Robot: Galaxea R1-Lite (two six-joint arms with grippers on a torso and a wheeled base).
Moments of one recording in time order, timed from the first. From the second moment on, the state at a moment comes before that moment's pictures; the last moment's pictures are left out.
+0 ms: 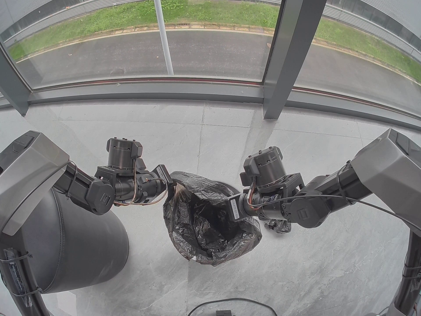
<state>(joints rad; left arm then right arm) -0.33 2.12 -1.12 -0.47 -0.27 -0.77 0.66 2.17 -1.23 -0.29 -0.10 0.17</state>
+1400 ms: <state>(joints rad) -0.31 2.21 -1.15 -0.59 -0.34 -0.67 0.52 2.29 -1.38 -0.39 -0.16 0.07</state>
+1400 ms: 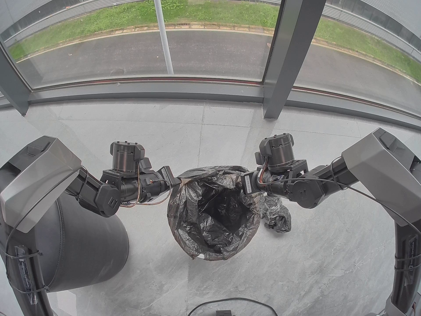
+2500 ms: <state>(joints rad) -0.28 2.30 -1.18 -0.63 -0.43 -0.67 0.51 2.38 -1.39 -0.49 -0.16 0.08</state>
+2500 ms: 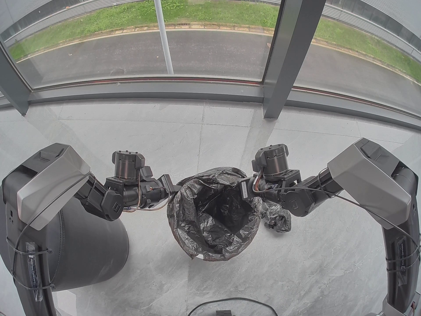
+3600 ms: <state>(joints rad) -0.31 2.19 -1.13 -0.46 -0.41 -0.61 0.51 2.29 -1.31 -0.52 -0.18 0.12</state>
